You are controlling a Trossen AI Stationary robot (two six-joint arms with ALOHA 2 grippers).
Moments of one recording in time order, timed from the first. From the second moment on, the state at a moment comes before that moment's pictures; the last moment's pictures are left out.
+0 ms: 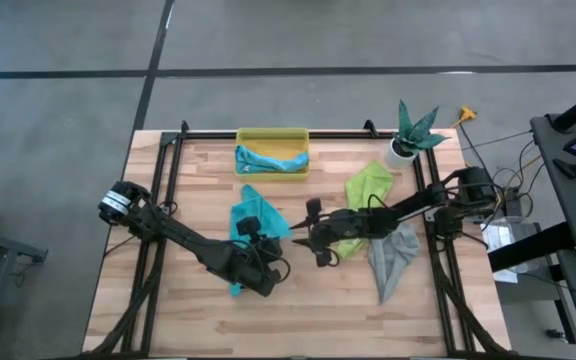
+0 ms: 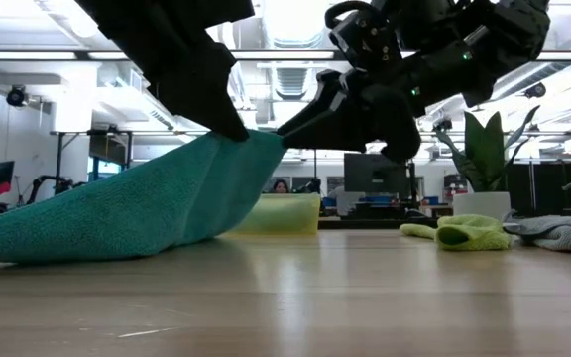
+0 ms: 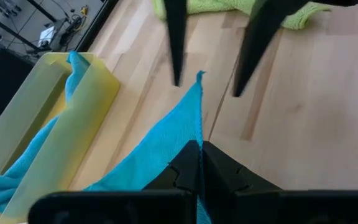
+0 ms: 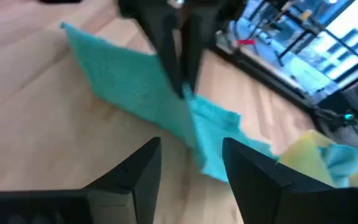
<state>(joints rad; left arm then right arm) -0.45 1.75 1.17 -0.51 -0.87 -0.49 0.14 1.74 0.74 0.61 0.12 -0.49</state>
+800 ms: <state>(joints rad) -0.45 1.75 1.18 -0.45 -0.85 -0.44 0.14 1.74 0.74 0.60 0.13 -0.51</state>
